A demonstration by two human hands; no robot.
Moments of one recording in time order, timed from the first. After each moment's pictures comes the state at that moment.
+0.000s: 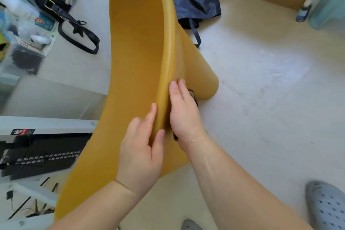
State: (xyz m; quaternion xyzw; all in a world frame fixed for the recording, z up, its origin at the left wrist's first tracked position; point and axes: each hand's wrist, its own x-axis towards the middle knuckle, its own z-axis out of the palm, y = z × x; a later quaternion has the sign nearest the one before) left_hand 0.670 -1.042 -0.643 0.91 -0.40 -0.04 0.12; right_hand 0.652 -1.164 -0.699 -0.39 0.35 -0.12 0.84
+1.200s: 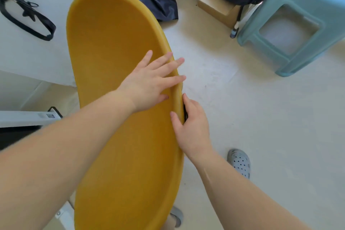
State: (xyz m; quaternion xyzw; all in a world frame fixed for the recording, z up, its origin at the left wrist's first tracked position) left_hand 0.716 -1.186 -0.597 0.66 -0.73 -0.07 -0.13; right_hand 0.523 -1.191 -0.647 -0.71 0.46 -0.09 0.53
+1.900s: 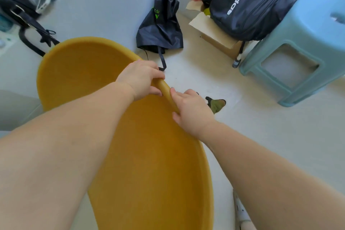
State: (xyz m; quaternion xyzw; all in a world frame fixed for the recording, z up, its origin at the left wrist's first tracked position) left_hand 0.824 -1.231 -0.590 0.78 -0.61 -0.12 -0.08; right_hand 0.624 -1.289 -0.631 -0.95 0.19 0.06 0.25
